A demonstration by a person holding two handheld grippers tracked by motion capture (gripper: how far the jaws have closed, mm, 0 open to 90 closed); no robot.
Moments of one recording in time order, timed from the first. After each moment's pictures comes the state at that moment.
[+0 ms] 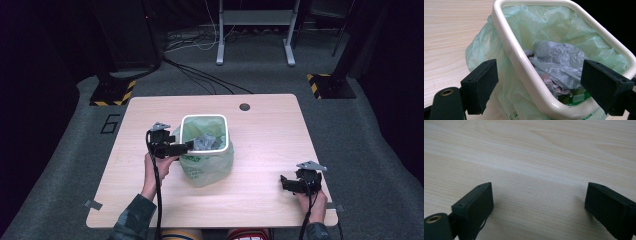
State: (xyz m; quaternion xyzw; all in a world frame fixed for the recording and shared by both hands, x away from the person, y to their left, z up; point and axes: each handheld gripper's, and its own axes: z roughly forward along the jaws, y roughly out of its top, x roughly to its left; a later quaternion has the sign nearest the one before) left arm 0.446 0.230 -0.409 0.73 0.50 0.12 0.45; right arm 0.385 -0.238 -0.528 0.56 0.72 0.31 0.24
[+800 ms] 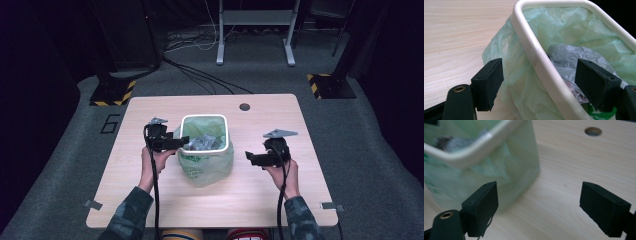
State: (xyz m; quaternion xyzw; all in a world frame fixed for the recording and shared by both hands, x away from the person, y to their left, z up) left arm 0.469 0.239 -0.410 0.73 0.52 0.12 0.43; right arm 0.427 -0.129 -0.411 0.46 0.77 0.41 0.16
